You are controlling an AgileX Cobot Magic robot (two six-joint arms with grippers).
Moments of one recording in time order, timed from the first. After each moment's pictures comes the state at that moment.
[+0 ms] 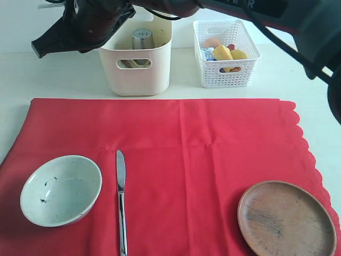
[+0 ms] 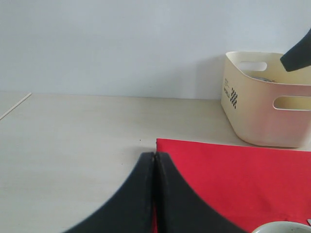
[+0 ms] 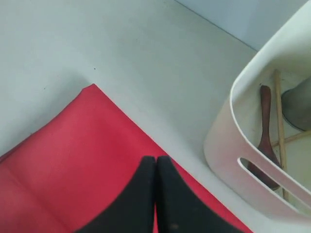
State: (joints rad) left arm 0.02 0.01 0.00 -0.01 0.19 -0.01; right arm 0.85 2.19 -2.02 -0.18 0.71 0.22
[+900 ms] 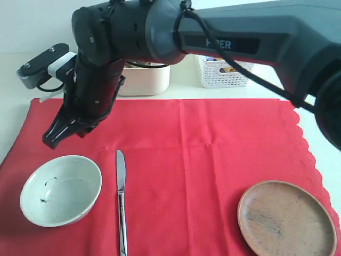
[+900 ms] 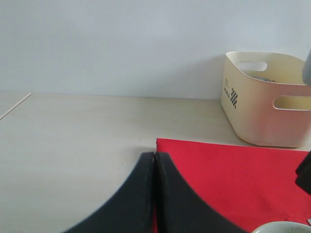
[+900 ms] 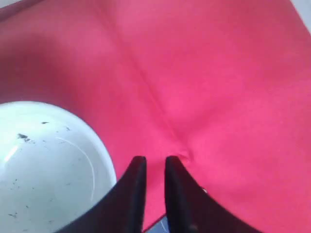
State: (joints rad) left arm 0.02 0.01 0.00 -0.01 0.19 -0.01; right arm 0.91 2.21 -1.83 0.14 0.86 -0.22
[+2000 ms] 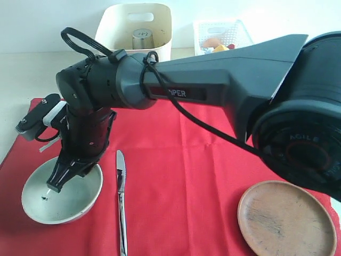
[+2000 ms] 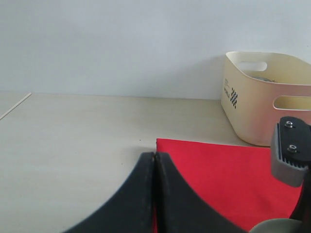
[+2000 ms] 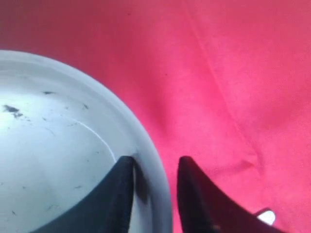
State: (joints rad) left arm 0.02 0.01 0.00 -0.01 0.19 -0.01; right arm 0.97 2.34 -1.83 0.10 0.84 -0.24
